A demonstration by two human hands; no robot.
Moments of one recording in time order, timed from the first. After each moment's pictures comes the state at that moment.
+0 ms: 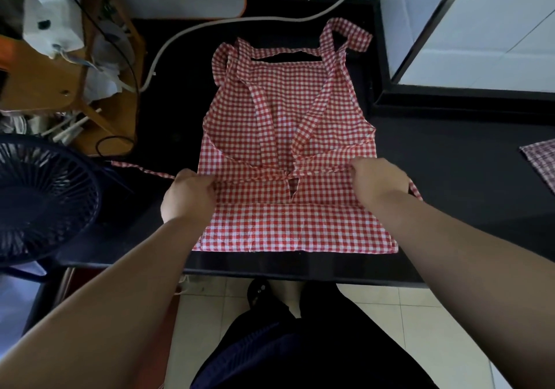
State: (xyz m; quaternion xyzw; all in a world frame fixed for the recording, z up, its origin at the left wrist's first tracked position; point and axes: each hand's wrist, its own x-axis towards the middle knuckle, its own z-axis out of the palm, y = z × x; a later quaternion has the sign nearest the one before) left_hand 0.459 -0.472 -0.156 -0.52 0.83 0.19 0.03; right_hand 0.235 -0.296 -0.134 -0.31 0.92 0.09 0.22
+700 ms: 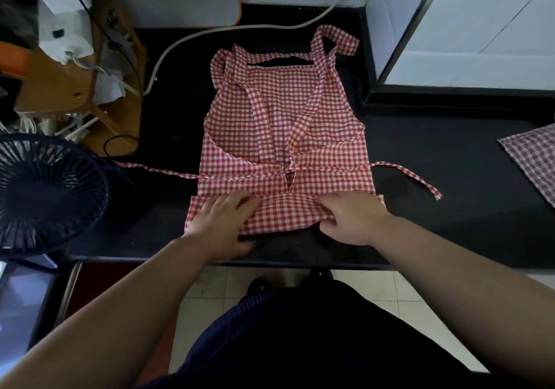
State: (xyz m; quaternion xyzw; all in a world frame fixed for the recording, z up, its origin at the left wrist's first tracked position) left_hand 0.477 -0.428 -0.141 -0.18 0.95 0.14 0.22; right_hand 0.283 -0.258 -0.130 -0.54 0.80 0.06 0.26
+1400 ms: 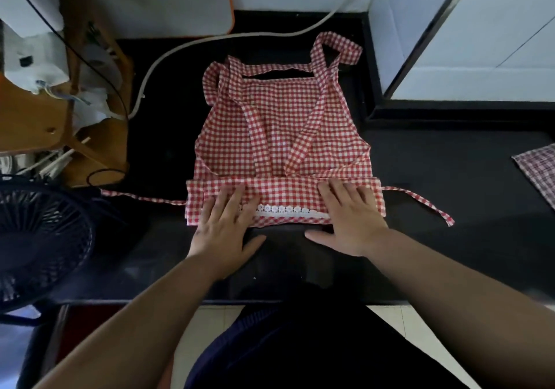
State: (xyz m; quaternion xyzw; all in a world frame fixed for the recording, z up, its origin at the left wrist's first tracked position) left_hand 0.445 -0.447 -0.166 -0.24 0.94 0.12 0.19; right_hand 0.259 -0.286 -0.151 -0.46 0.84 0.12 0.26
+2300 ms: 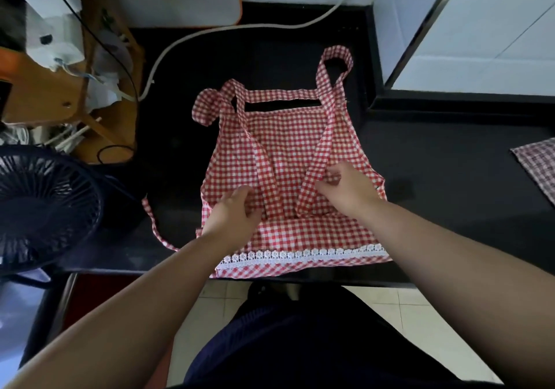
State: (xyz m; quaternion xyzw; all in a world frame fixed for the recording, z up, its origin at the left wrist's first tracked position) left_hand 0.438 -0.428 -0.151 -0.40 0.83 0.37 0.08; right_hand 0.261 -0.301 -0.126 -0.25 0.89 -0.21 0.33
